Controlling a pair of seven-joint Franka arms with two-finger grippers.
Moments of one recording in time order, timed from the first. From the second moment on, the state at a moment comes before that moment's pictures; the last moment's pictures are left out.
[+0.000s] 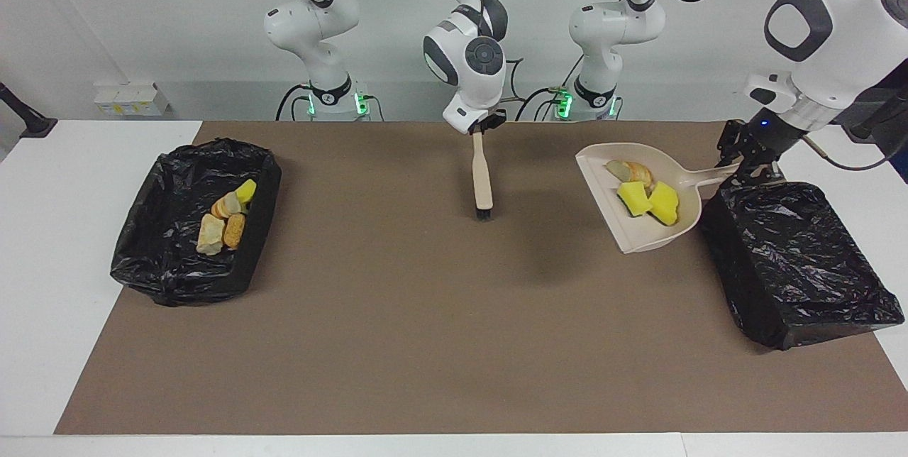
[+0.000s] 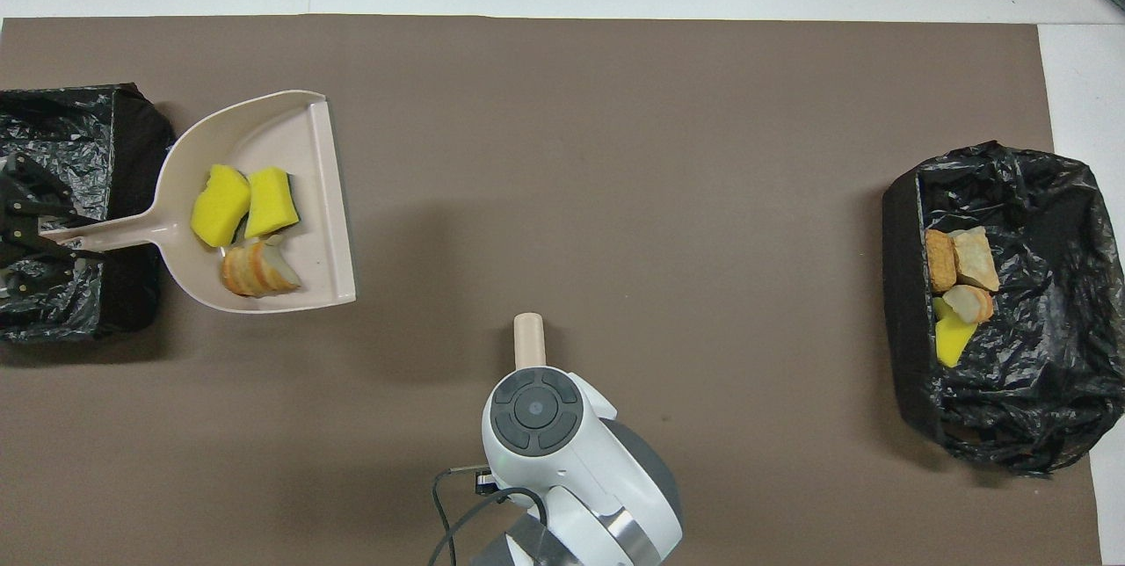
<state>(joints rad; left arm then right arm) 0.07 0.04 0.07 -1.73 -0.09 1.75 1.62 0.54 0.15 0.31 -2.07 0.28 1.97 0.69</state>
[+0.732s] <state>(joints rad) 0.36 0.26 0.08 -1.41 0.19 1.74 1.97 0.54 0.19 0.31 -2.08 0.28 2.10 0.70</state>
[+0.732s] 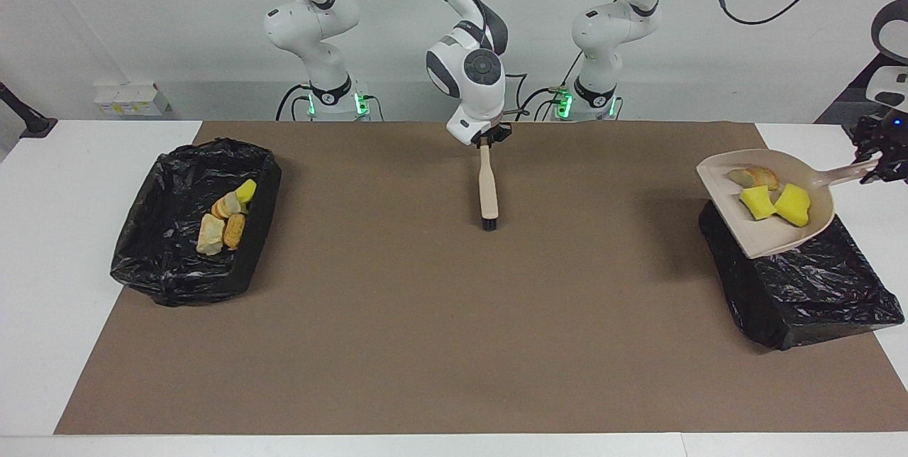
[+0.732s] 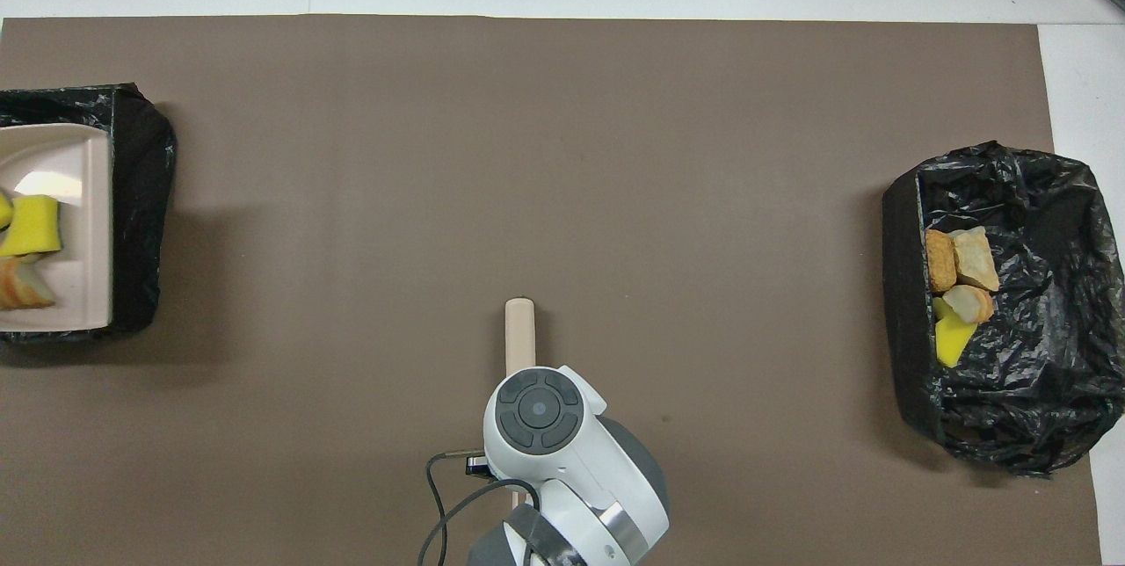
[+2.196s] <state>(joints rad) 0.21 0.12 0.05 -1.56 1.08 2.02 1.65 0.07 -0.02 0.29 -1.75 -0.22 1.86 0.62</state>
